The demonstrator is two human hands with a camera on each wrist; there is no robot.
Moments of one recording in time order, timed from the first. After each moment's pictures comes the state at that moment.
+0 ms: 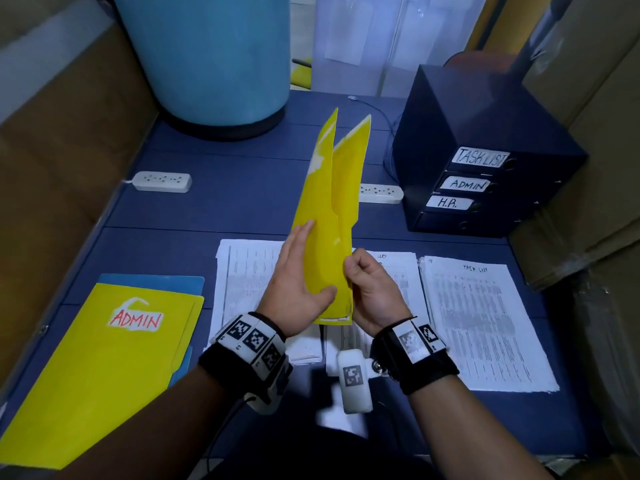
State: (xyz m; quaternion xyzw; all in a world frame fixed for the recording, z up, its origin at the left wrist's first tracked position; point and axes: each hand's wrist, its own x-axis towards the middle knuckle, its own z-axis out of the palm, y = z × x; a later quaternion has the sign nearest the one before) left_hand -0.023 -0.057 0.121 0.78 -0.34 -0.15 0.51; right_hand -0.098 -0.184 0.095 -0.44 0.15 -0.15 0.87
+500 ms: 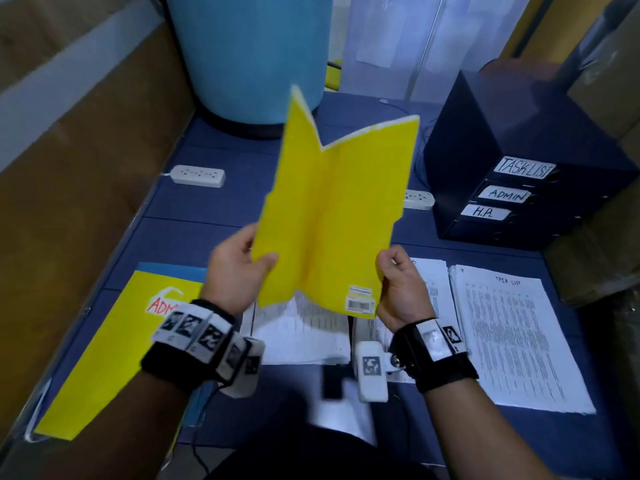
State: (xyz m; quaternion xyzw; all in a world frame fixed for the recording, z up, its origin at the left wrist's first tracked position) left_hand 0.034 0.038 0.154 0.78 -0.20 -0.12 0.58; right_hand -0.079 -0.170 0.097 -0.45 0.21 -0.19 0.84
